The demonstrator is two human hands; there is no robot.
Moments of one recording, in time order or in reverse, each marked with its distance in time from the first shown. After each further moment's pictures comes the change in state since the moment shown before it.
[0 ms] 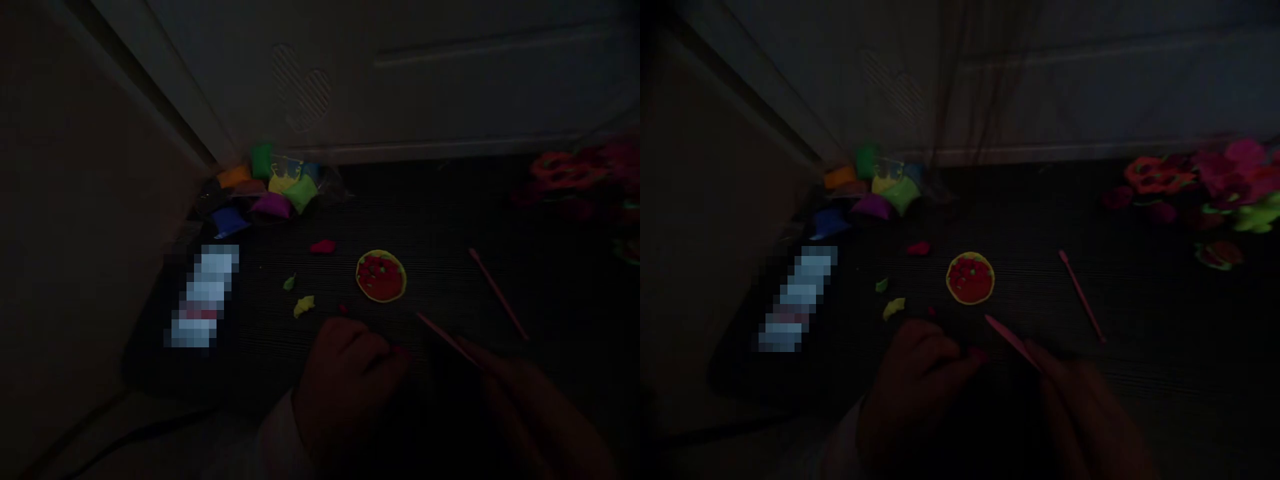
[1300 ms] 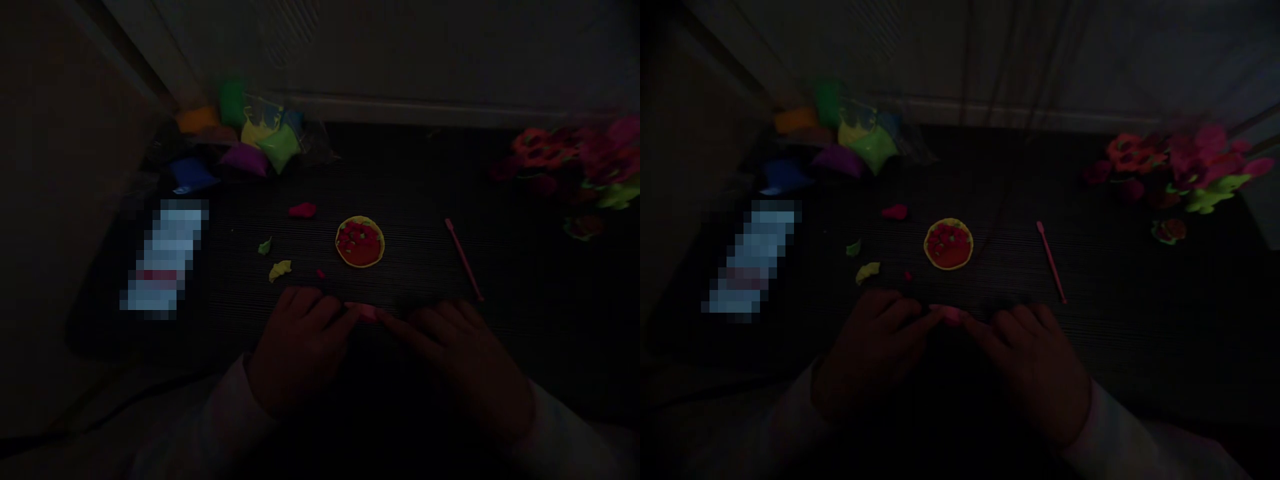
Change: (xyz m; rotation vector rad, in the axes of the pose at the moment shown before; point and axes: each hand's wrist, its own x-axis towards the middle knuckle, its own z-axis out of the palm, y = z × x) left_hand -0.013 -0.010 -0.006 0.215 -0.234 0.043; right_hand 0.055 -0.029 -0.027 -0.406 -0.292 -0.399
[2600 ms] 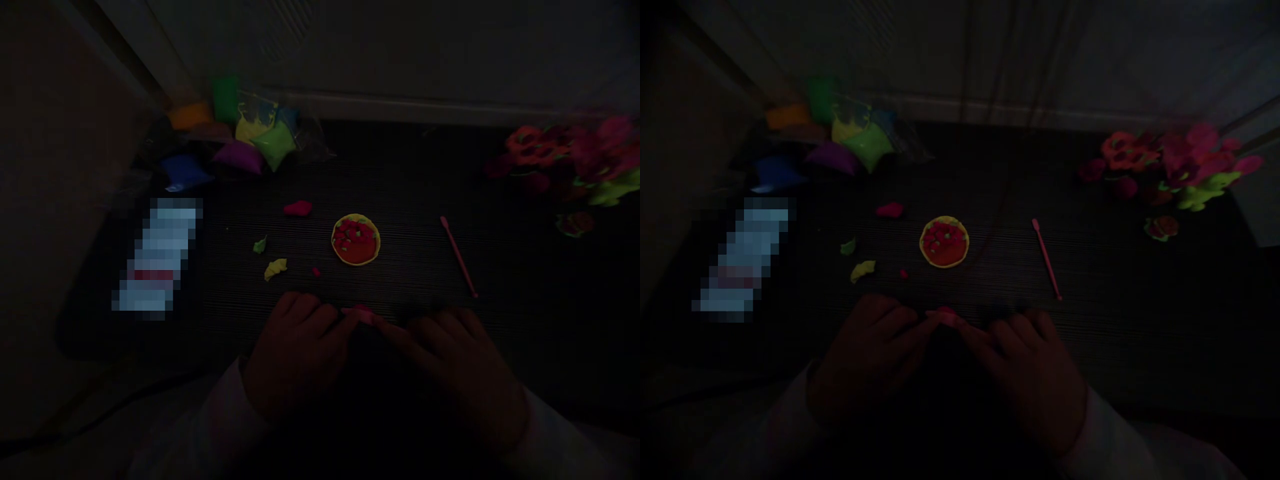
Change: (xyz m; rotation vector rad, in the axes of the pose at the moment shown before) left_hand -0.001 0.003 0.000 -0.040 -0.047 0.012; right_hand -0.010 -0.007 0.001 -0.059 -0.012 0.019
